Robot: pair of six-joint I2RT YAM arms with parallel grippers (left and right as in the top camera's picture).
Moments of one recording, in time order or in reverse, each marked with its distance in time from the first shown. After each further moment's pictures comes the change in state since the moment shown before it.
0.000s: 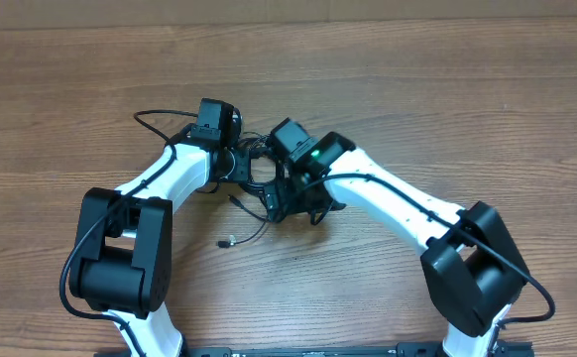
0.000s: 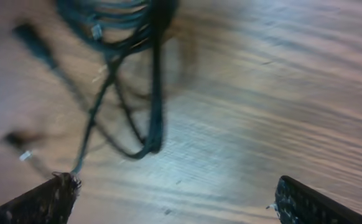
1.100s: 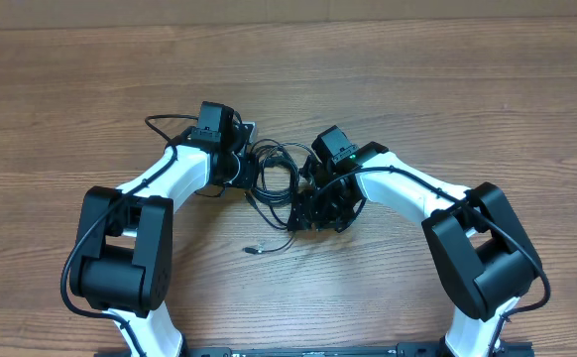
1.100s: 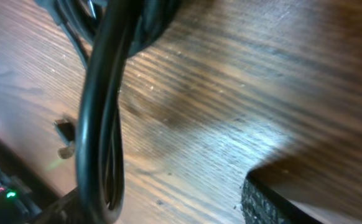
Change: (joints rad) left arm 0.001 0.005 -0.014 -0.003 0.205 0.088; right arm -0.184 0.012 -0.263 0.219 -0.443 -0.216
